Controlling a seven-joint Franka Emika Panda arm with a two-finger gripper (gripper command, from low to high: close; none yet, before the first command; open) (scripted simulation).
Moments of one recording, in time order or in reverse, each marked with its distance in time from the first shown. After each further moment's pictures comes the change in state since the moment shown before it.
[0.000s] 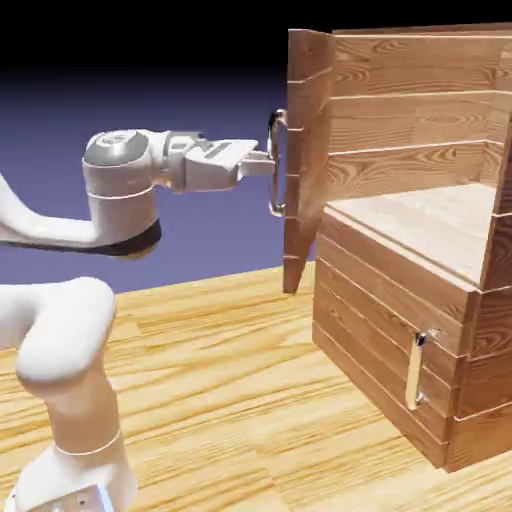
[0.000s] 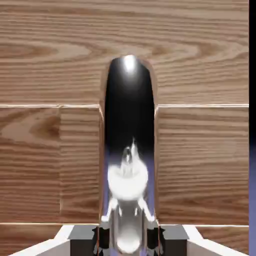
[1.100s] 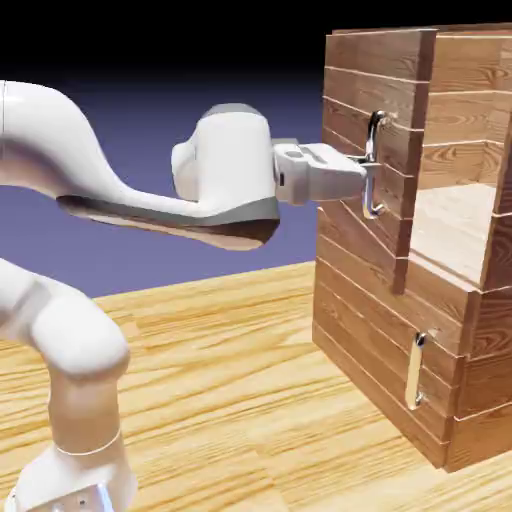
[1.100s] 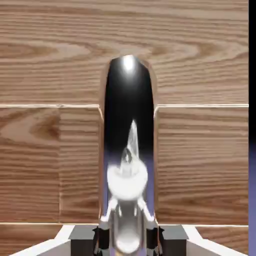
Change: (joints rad) arm 0.436 0.574 -0.613 0.414 -1.187 0.165 0.711
